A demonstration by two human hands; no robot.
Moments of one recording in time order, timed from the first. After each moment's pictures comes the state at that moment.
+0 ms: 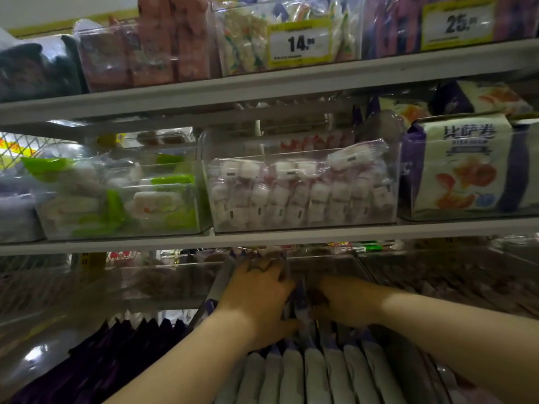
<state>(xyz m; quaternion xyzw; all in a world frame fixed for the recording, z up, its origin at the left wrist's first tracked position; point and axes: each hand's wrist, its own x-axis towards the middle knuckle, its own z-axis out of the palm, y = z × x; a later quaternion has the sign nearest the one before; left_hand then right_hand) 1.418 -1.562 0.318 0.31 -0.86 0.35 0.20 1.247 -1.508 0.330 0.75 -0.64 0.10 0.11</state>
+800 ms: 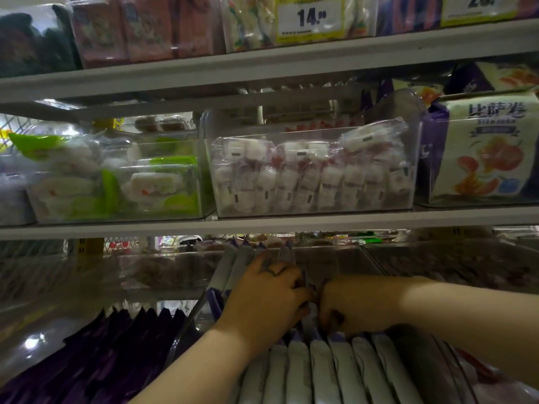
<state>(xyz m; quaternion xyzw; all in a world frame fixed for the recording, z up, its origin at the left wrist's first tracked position) 1.420 -1.563 0.300 0.17 -0.83 0.42 0.31 1.253 -1.496 0.336 0.82 -0.56 -0.06 0.12</state>
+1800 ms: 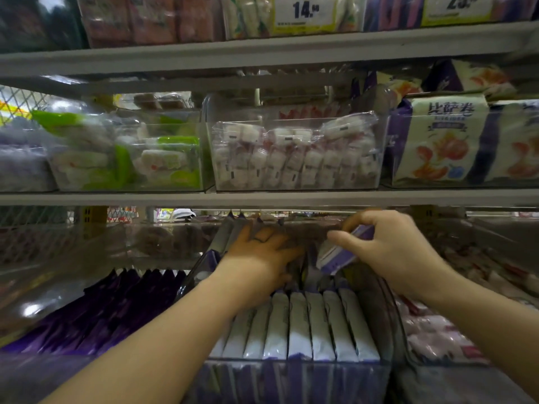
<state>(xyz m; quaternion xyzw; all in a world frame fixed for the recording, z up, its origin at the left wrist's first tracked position) 1.424 -1.548 0.302 0.27 -0.88 0.34 0.22 1.249 -1.404 0.327 0.63 -0.59 0.46 0.22</state>
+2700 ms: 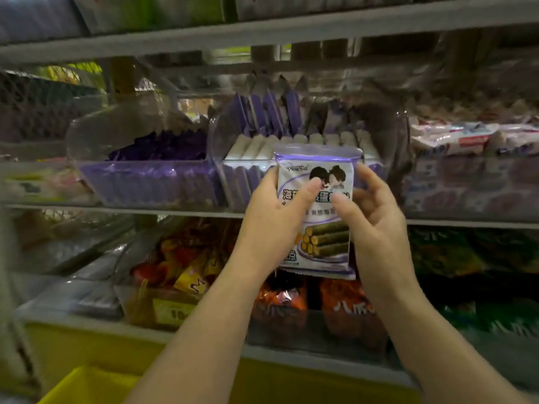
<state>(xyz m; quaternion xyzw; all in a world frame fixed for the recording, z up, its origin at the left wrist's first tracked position) 1.461 -1.403 0.146 0.20 -0.70 -0.40 0.56 1.341 -1.342 0.124 0.53 -0.41 0.72 -0.15</state>
